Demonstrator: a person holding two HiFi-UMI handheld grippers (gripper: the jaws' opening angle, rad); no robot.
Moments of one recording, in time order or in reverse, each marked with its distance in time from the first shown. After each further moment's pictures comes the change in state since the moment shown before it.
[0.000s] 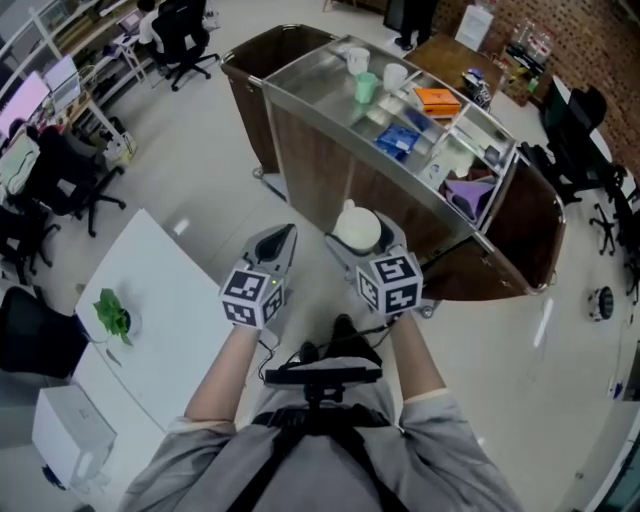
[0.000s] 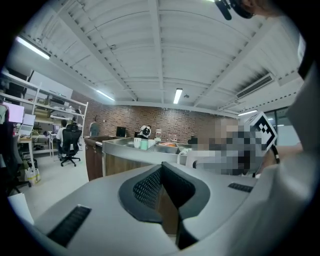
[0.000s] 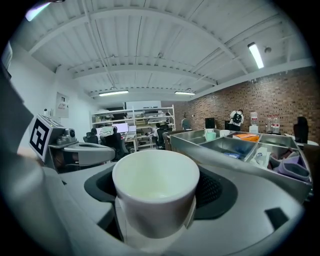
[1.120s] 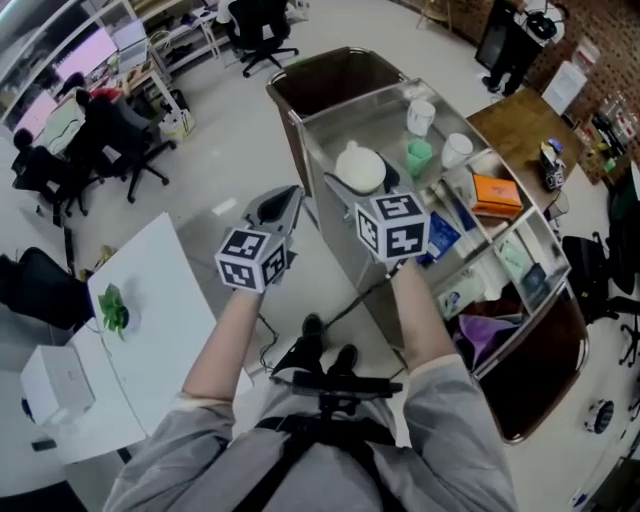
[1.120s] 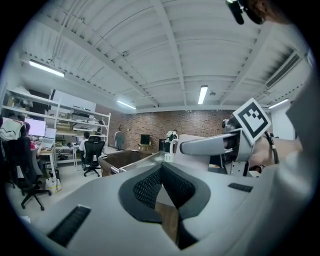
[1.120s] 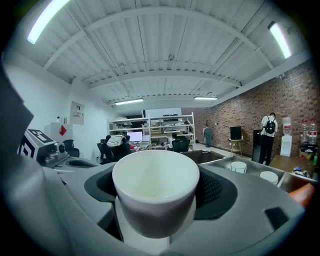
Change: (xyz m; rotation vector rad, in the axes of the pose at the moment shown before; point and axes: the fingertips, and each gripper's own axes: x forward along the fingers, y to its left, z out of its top) left arm 0.187 0.151 0.114 -0.003 -0.065 0.300; right arm 0.229 -0.125 0.191 -0.096 -0.097 0.254
